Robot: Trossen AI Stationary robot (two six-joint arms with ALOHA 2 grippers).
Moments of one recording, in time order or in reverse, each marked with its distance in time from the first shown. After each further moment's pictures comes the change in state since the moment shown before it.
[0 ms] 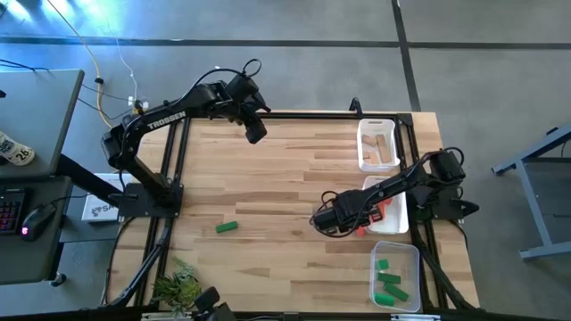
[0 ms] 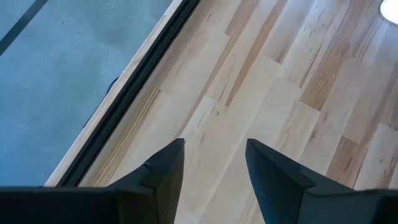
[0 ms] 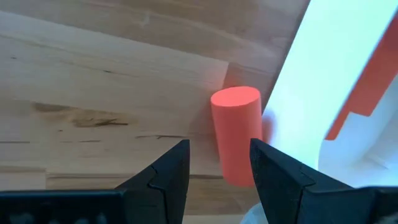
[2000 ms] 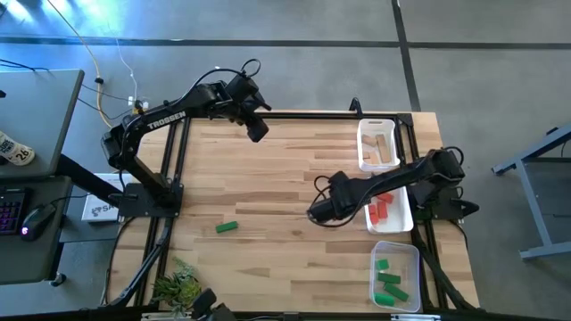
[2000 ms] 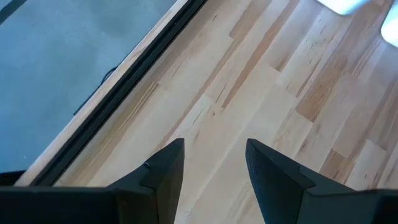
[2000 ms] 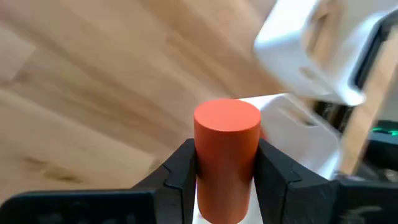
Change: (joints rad) left arm 0.000 0.000 0.000 -0.001 0.000 -0.110; right arm -0.023 0.001 0.301 -0.432 0.421 -0.331
